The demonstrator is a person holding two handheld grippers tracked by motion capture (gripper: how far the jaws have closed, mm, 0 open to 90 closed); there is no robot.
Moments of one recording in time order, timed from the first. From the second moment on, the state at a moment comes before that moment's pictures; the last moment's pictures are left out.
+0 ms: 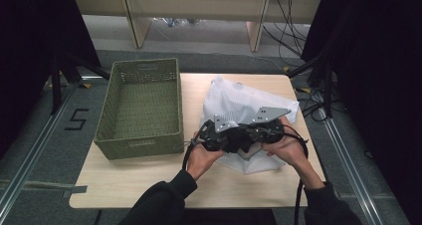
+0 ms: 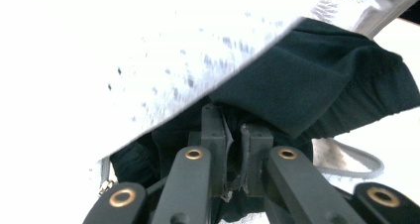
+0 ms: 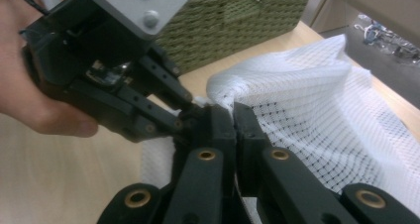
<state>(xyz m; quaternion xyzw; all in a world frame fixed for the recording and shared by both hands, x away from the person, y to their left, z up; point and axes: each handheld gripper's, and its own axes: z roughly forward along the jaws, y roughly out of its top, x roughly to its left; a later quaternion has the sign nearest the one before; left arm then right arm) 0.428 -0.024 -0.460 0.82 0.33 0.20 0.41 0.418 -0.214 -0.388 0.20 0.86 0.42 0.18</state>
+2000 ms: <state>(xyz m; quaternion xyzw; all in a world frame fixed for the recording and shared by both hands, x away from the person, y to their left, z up) 0.420 0.025 -0.507 0.86 0.35 0.14 0.34 0.435 -0.166 -0.472 0.17 0.92 0.31 0.15</state>
